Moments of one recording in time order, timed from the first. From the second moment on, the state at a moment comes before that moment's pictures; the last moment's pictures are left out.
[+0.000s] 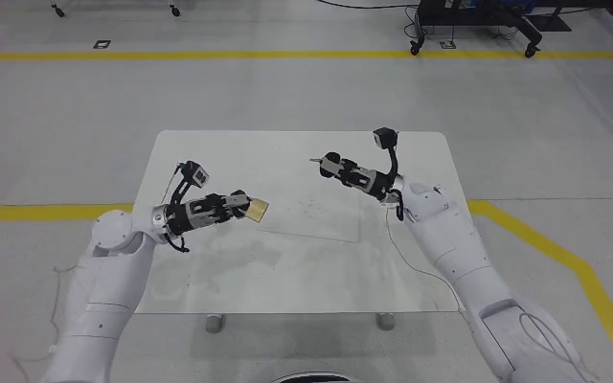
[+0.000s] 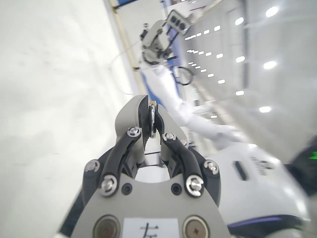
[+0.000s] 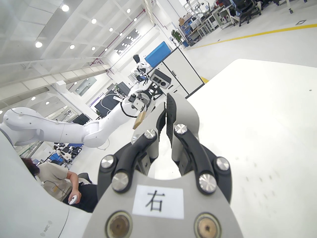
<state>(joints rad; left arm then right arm) 1.15 -1.09 -1.37 -1.23 -0.69 -0.13 -1.34 -0.92 -1.31 1.08 -0.93 0.09 -0.99 0.66</state>
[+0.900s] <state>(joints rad) 0.82 -1.22 -1.03 -0.74 -1.12 0.28 -1.54 -1.10 -1.27 1.22 -1.26 -0.21 -0.88 0.36</state>
